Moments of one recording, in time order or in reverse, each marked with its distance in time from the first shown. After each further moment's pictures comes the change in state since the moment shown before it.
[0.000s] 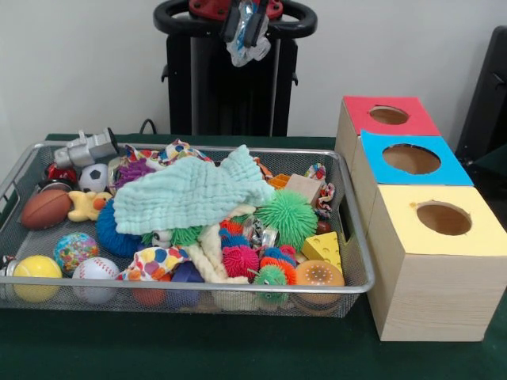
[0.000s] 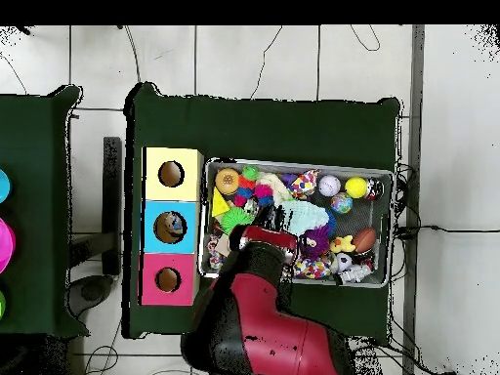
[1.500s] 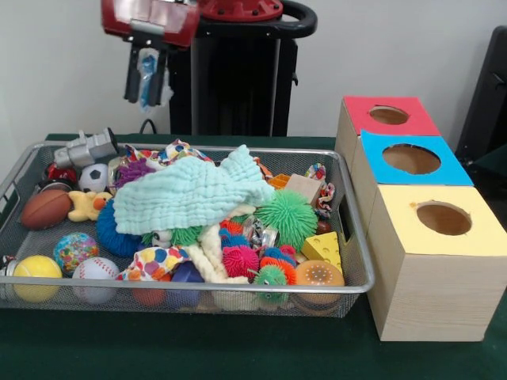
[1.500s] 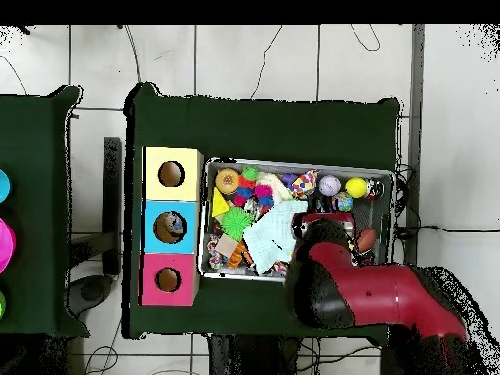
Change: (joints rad) arm -0.642 -0.049 0.627 -0.054 -0.512 0.285 -0.003
